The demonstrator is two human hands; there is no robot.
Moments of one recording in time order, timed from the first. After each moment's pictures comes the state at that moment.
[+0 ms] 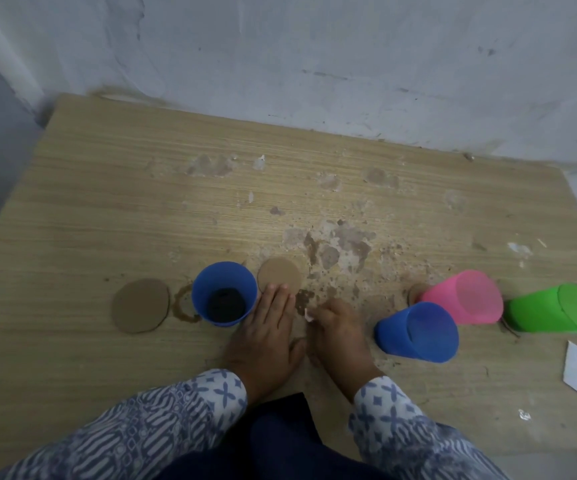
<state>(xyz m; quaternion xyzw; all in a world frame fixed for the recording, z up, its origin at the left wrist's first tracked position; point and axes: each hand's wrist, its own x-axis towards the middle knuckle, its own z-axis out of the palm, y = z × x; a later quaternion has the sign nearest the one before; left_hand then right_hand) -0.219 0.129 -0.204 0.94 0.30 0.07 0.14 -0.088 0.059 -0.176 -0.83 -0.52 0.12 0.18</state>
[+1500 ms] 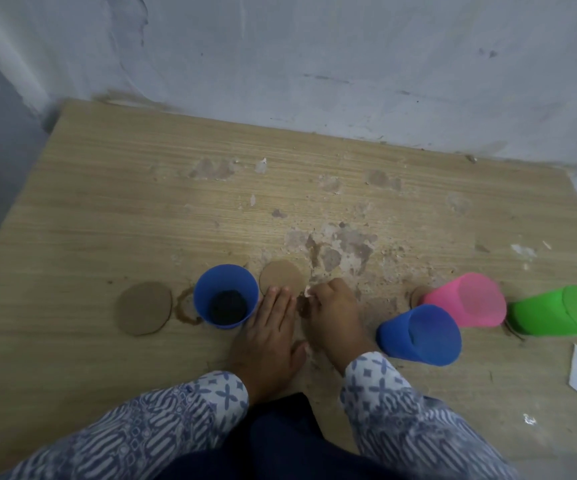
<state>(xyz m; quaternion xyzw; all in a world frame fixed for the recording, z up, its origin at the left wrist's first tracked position) -0.218 0.128 -0.208 0.94 0.30 0.07 0.13 -0.081 0.094 -0.172 -0.86 -0.47 0.11 0.17</state>
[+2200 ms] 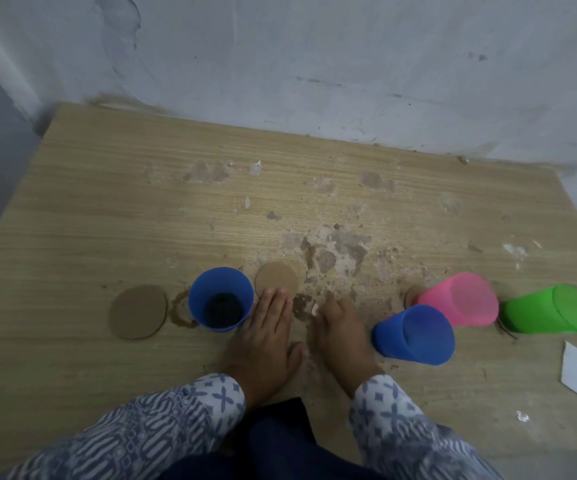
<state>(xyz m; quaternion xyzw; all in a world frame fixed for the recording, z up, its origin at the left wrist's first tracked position) -0.218 0.128 -0.211 0.94 0.29 0.09 0.14 -0.084 0.064 -0.167 -0.87 -0.45 0.15 0.16</state>
